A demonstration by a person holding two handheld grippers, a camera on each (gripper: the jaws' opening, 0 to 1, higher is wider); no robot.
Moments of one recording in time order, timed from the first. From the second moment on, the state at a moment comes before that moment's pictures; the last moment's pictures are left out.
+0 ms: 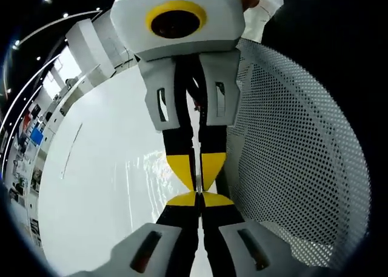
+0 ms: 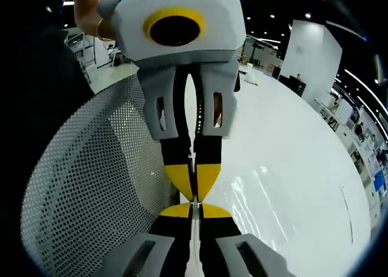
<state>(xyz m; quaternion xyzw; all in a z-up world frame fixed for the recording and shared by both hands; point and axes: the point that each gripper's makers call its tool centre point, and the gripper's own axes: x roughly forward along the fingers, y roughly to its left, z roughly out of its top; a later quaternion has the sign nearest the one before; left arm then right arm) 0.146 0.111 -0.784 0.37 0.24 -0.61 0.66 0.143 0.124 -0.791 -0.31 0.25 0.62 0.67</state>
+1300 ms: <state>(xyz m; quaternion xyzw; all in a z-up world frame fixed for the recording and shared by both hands) 0.151 0.113 -0.776 0.36 0.23 -0.61 0.67 0.152 0.091 -0.802 -0.32 0.27 0.59 0.69</state>
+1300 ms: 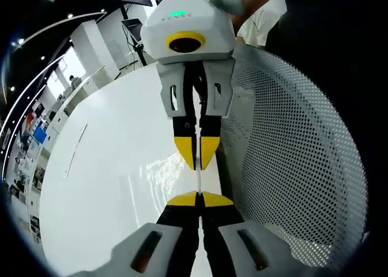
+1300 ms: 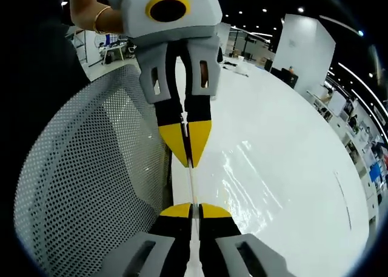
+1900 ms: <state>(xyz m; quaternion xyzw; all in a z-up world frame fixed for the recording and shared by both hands) 0.149 0.113 -0.775 0.35 0.24 -0.61 0.67 0.156 0.063 -0.810 -0.33 0.29 0.58 0.69</state>
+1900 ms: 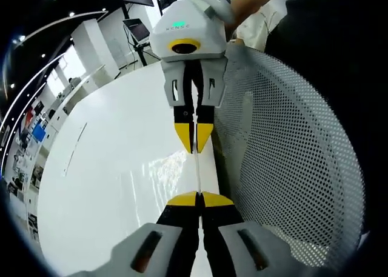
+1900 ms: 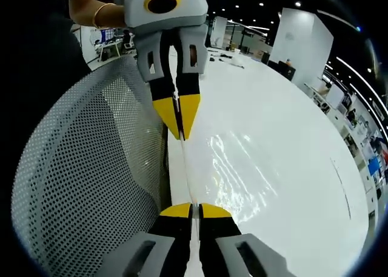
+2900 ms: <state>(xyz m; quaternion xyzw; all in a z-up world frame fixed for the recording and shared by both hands) 0.149 0.121 -0.779 0.36 0.24 -0.61 0.66 0.162 0.023 -0.820 -0.33 0.33 0.55 0.69</state>
